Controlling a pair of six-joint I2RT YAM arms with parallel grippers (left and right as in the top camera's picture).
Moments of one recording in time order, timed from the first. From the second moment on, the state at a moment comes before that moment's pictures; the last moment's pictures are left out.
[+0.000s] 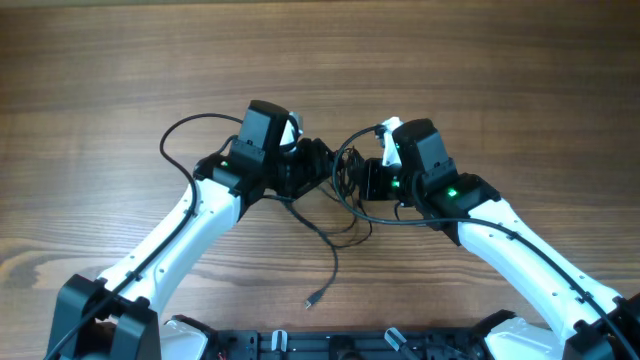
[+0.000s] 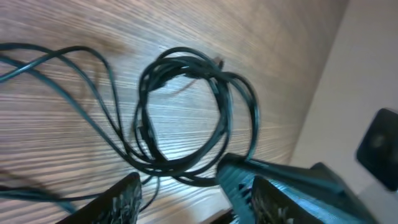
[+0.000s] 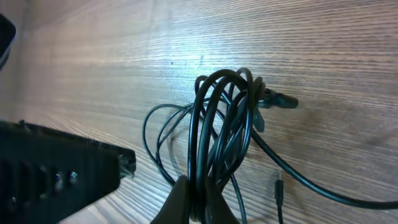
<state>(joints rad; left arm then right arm) -0.44 1.48 0.95 -0.41 0.54 -0.93 0.50 1.38 0.83 -0.31 -0.31 0.59</state>
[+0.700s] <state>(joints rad) -0.44 1.48 0.95 -0.48 0.57 -0.72 0.49 1.38 0.83 -0.19 -0.42 0.74</state>
